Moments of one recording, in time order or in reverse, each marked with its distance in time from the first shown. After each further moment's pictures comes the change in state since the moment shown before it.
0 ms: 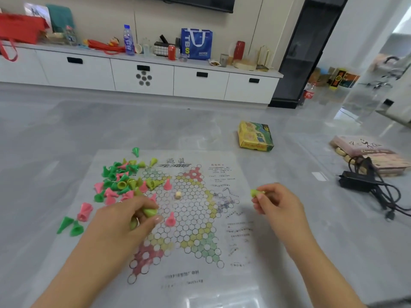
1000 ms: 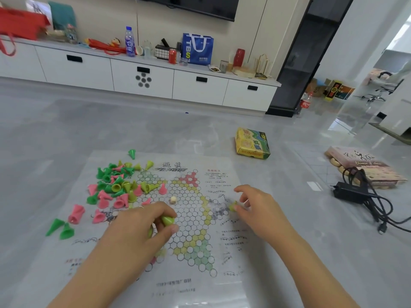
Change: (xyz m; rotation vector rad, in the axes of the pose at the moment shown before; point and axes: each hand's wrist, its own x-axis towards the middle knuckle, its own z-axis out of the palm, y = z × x) left_hand 0.004 0.010 0.020 -0.001 -0.143 0.079; right_hand 0.027 -0.005 0.010 -0.731 -0.268 -0.285
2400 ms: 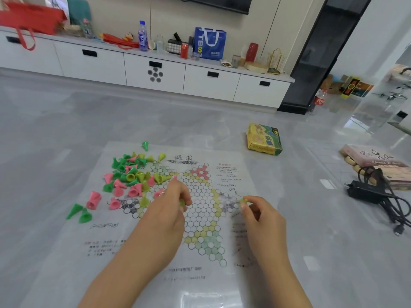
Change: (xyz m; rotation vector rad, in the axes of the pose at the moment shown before) left_hand -0.001 0.017 0.013 -0.152 0.082 -0.125; right_hand -0.038 -0.026 0.033 0.456 0.307 0.196
